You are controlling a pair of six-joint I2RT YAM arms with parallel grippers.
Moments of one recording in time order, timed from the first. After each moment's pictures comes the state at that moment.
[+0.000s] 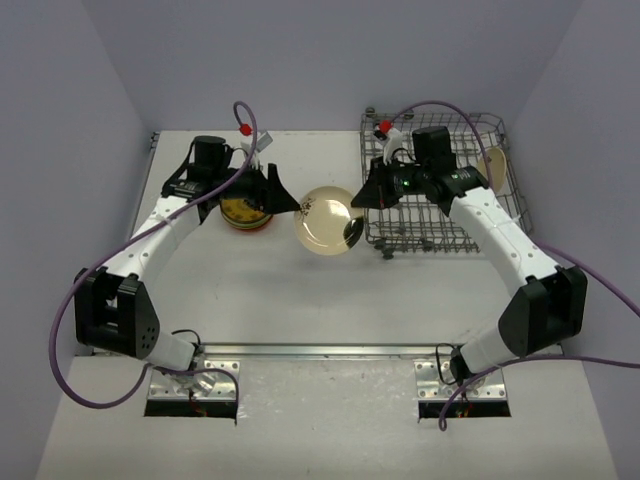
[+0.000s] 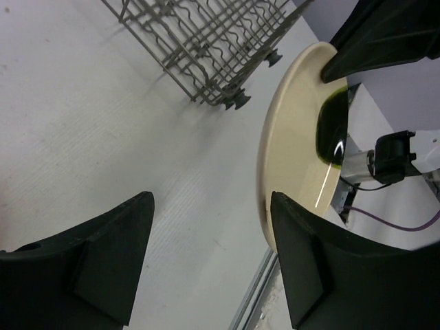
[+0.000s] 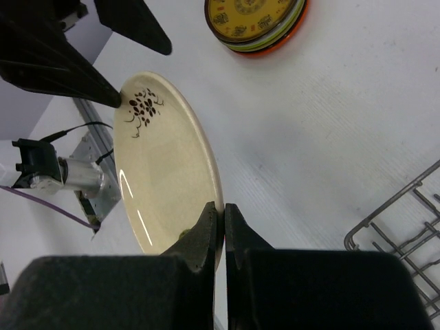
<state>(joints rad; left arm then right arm) -0.18 1.44 1.20 -0.34 0.87 -0.16 0.32 1.51 1.33 -0.50 -0.70 0.11</state>
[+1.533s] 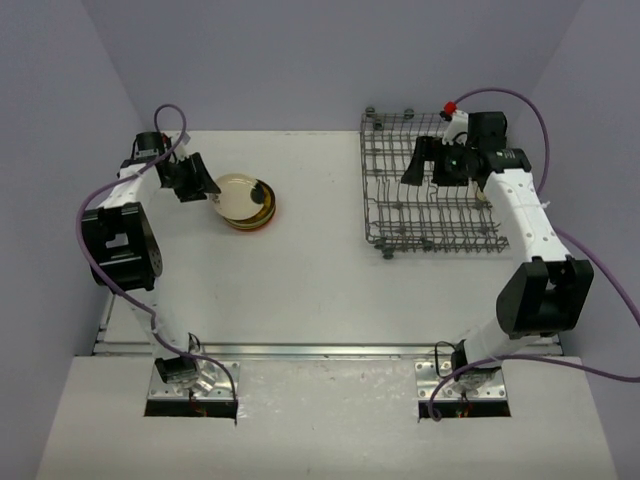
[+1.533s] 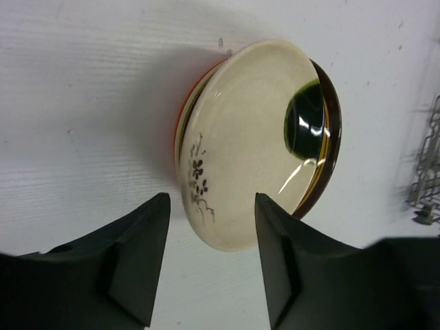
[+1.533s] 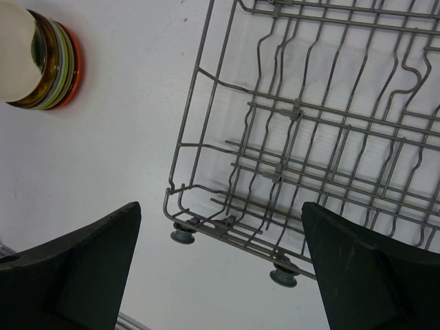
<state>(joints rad) 0.26 1.91 1.49 -0.57 0.51 -0.17 0.02 1.59 1.47 -0.67 -0.40 0.07</state>
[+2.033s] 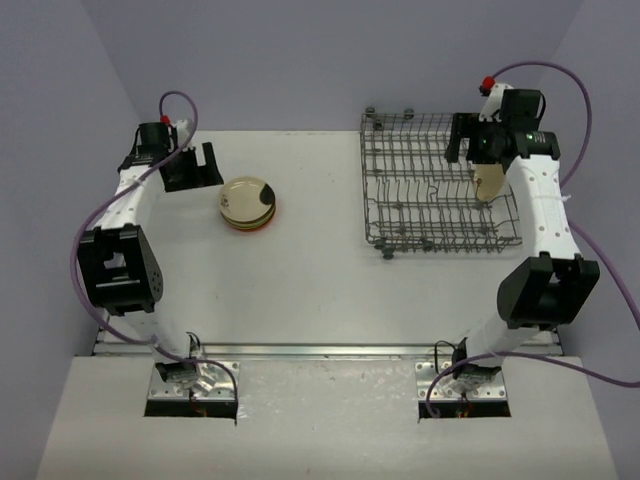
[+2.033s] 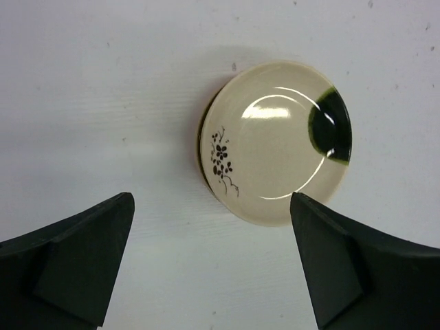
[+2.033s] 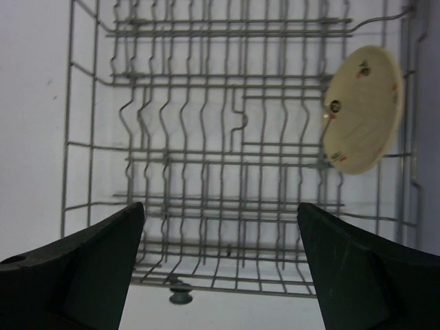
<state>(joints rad) 0.17 1.72 1.44 -0.56 0.29 -0.05 -0.12 1.66 1.69 -0.72 -0.11 -0.04</state>
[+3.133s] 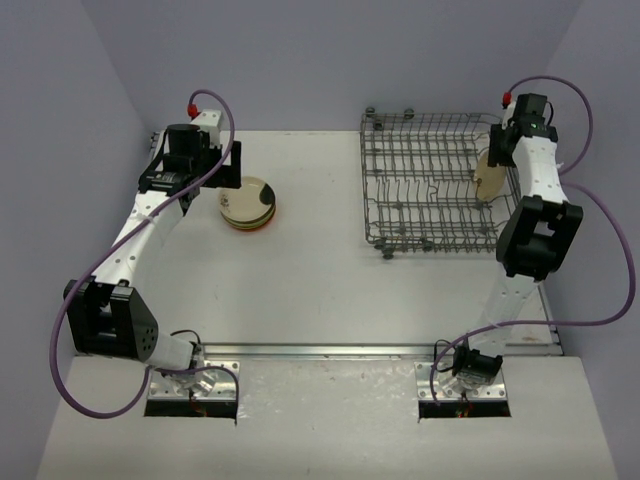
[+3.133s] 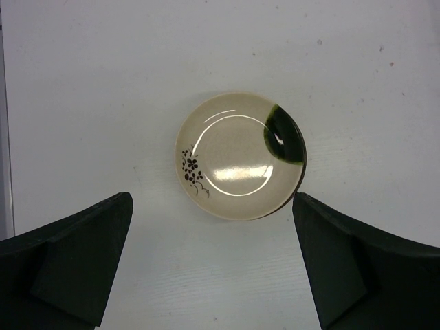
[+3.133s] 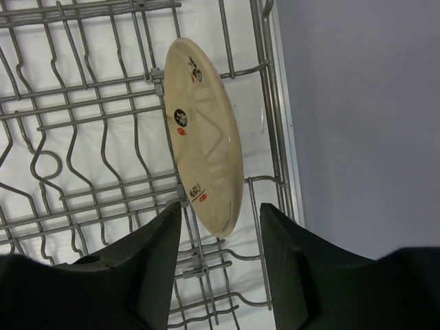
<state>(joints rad) -0.07 1.43 1.29 -0.44 -0.01 0.01 -0.28 2.10 1.91 -0.66 0.13 -0.19</state>
